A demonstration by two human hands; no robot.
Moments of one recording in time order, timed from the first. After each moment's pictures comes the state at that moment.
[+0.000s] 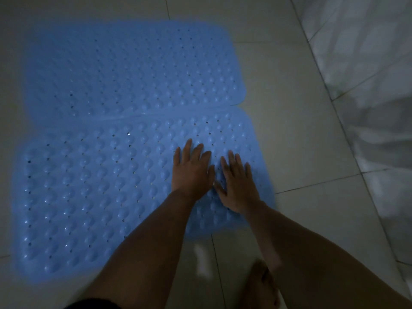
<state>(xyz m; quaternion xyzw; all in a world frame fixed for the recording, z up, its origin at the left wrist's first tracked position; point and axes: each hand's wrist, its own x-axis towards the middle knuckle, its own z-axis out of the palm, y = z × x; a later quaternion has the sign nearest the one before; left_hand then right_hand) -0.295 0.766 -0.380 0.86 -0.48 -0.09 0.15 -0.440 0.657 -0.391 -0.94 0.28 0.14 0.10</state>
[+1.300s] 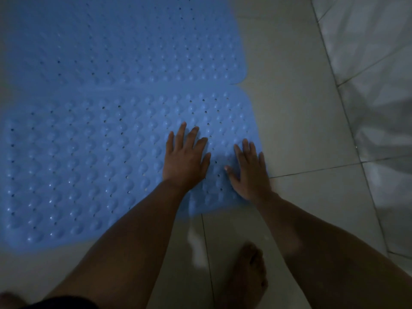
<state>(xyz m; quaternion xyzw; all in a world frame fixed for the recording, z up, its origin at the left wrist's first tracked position) -0.320 0.781 -0.389 0.86 -0.48 -0.04 0.15 -0.496 0.632 -0.407 -0.95 0.30 0.06 0.09</state>
